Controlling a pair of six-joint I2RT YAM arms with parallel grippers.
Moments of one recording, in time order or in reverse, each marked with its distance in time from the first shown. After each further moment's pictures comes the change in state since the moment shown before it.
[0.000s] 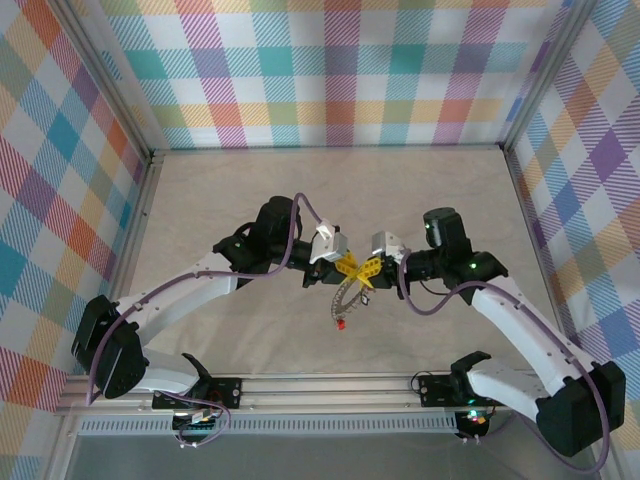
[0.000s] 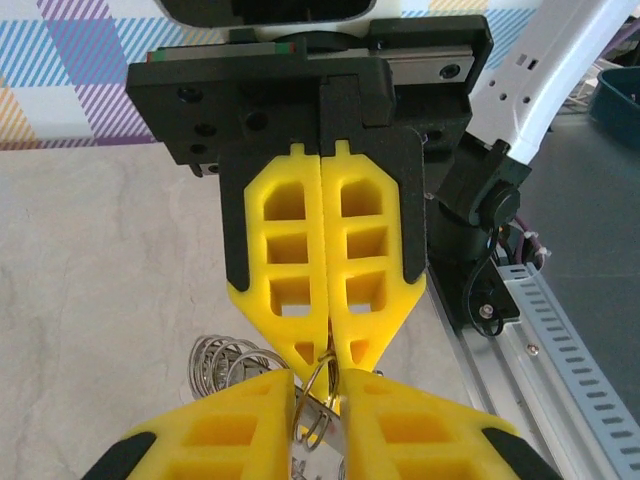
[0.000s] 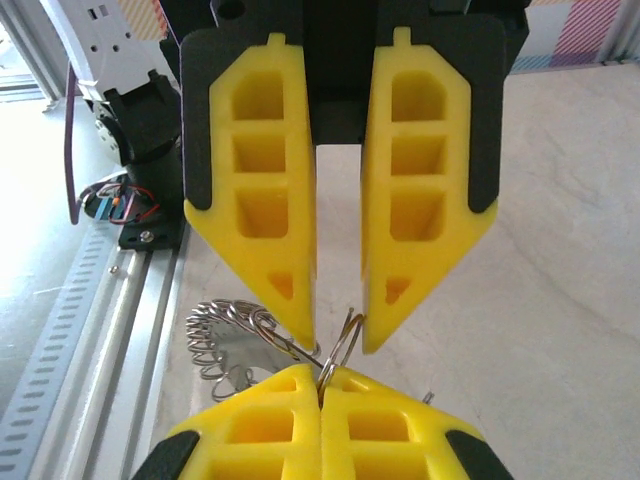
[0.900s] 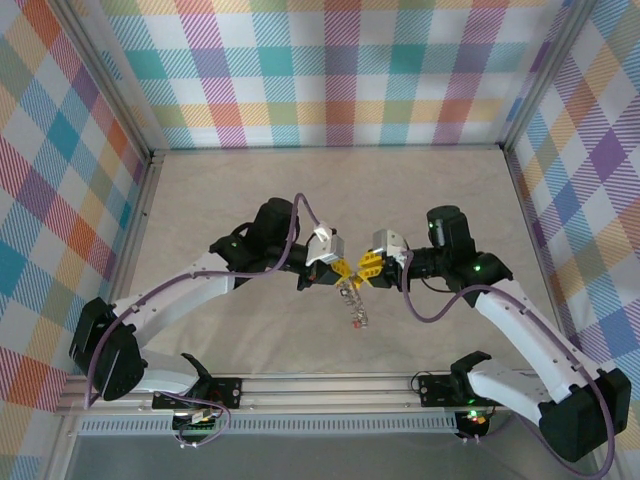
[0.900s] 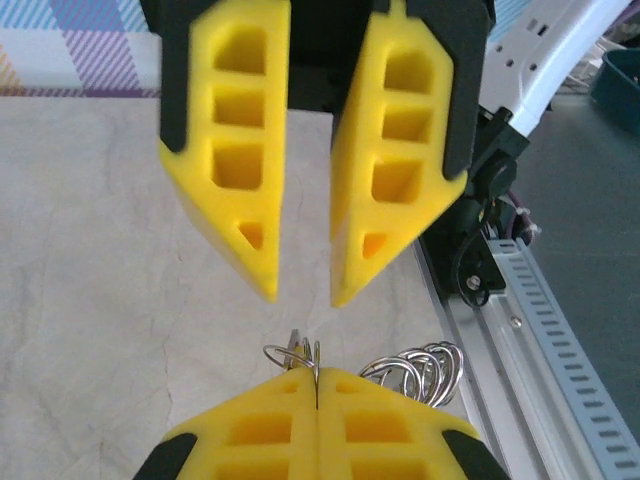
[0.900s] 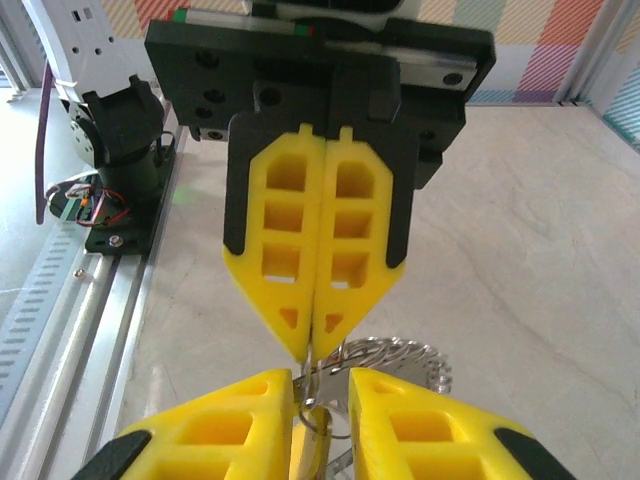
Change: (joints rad) left arm 0.025 -0.018 -0.005 -0.081 -0.014 -0.002; right arm 0.010 -0.042 0.000 0.050 0.047 -0.014
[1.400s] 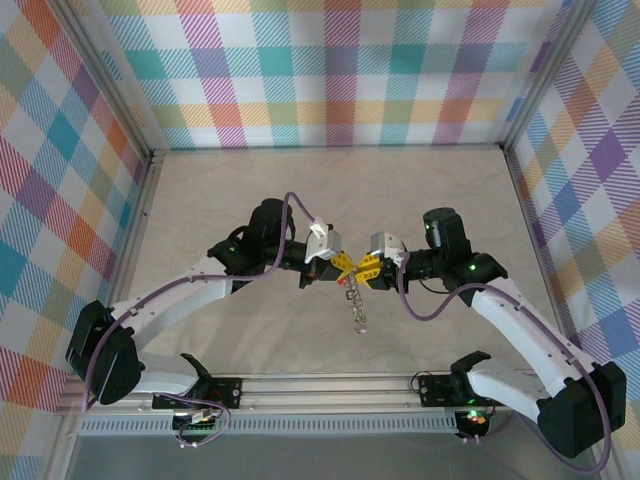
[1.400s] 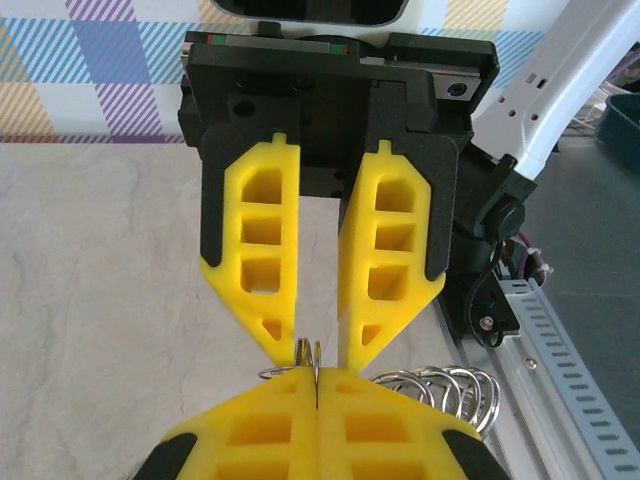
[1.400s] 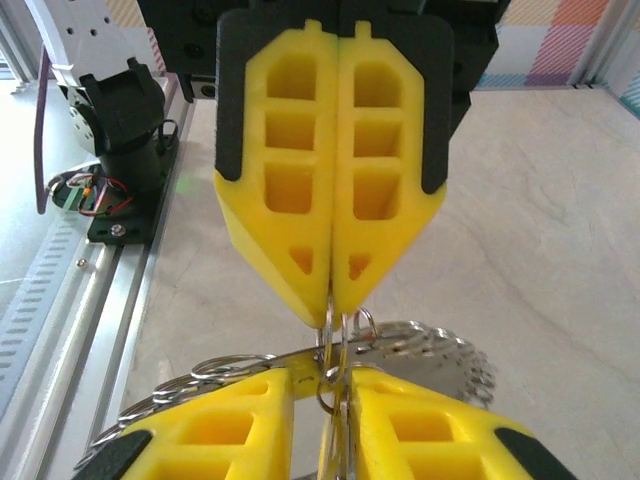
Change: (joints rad) left arm 0.004 -0.022 -0.055 0.164 0.014 -0.087; right arm 0.000 0.025 -0.024 0.013 -0.012 -0.013
